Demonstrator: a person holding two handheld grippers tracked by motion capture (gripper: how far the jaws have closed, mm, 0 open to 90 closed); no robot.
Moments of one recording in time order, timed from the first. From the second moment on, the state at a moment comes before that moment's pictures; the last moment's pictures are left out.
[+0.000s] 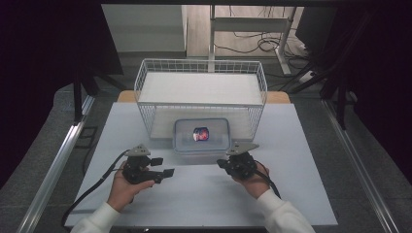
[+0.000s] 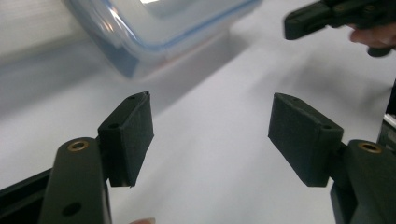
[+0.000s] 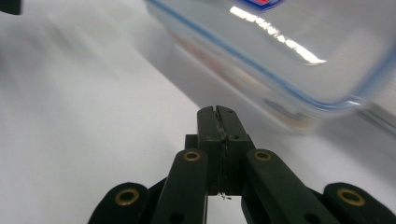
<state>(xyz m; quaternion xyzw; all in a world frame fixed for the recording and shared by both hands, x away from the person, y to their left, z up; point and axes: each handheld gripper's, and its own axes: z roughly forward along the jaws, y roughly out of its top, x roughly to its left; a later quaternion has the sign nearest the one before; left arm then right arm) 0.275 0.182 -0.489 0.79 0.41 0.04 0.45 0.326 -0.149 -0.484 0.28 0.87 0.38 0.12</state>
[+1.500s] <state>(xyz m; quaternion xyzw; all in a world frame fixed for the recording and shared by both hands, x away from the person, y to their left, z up) 0.255 0.181 -0.495 0.81 0.40 0.06 0.43 0.413 -0.088 -0.493 0.37 0.84 0.37 0.16</state>
